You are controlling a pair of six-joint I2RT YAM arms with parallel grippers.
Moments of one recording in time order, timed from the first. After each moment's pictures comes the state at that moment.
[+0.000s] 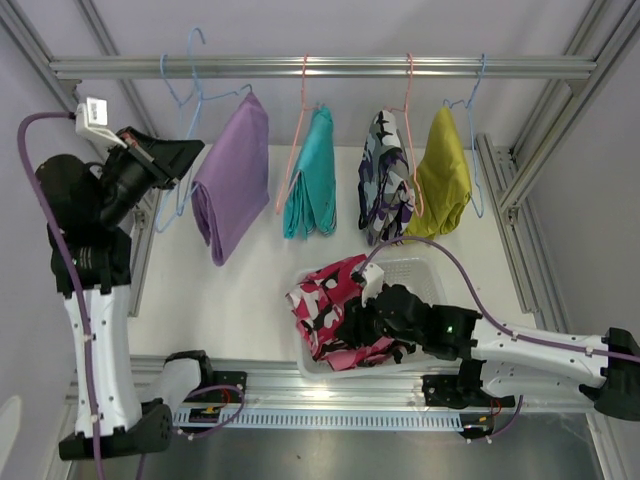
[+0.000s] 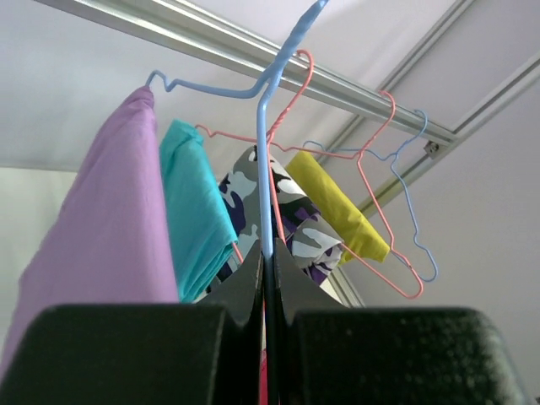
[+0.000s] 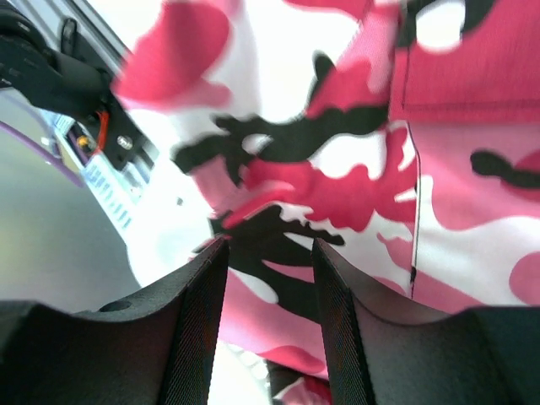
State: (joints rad) left arm 0.13 1.00 1.49 -0.38 0.64 -0.67; right arm 1.23 0.95 0.63 -0.24 0.10 0.59
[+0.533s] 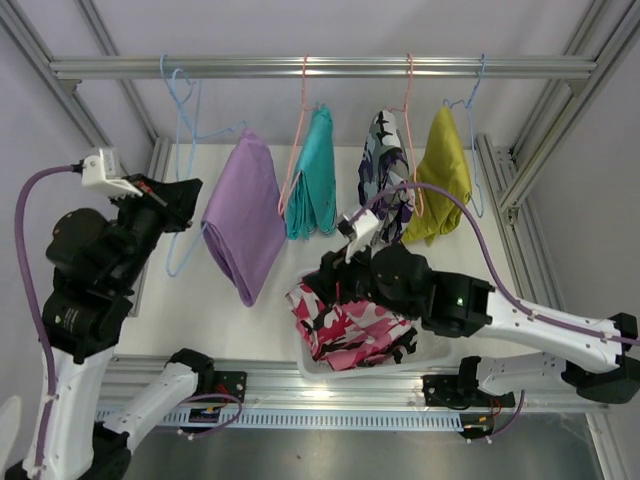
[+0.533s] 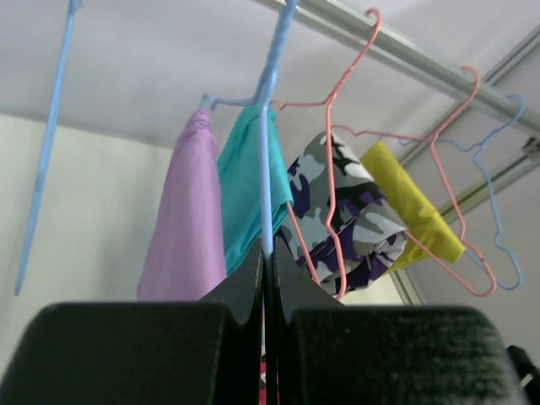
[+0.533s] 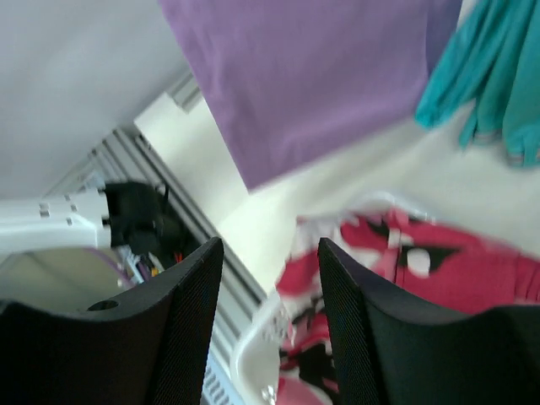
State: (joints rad) left arm -0.30 0.76 1.42 -0.62 -0.04 -0.49; right arm 1.29 1.10 1.19 -0.38 0.32 0.43
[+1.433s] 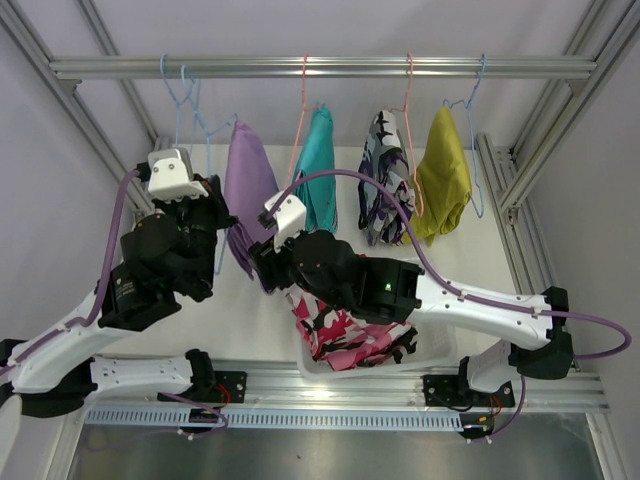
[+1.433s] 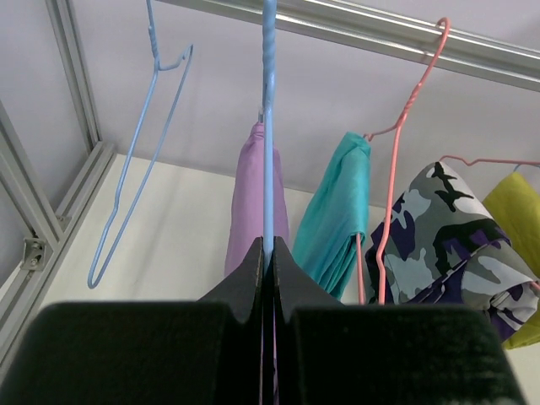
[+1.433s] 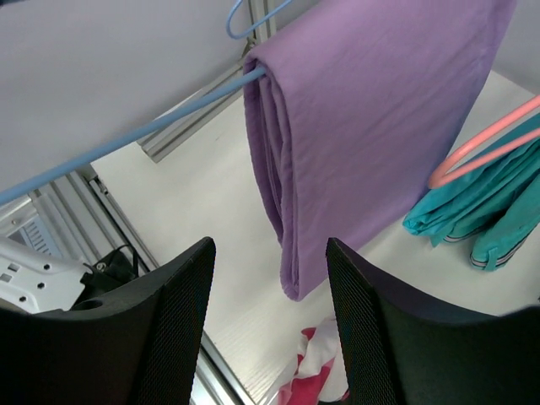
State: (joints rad) left arm -1.16 0.93 1.41 -0.31 -1.23 -0.05; right arm 1.38 1.51 1.62 -0.37 0.50 0.20
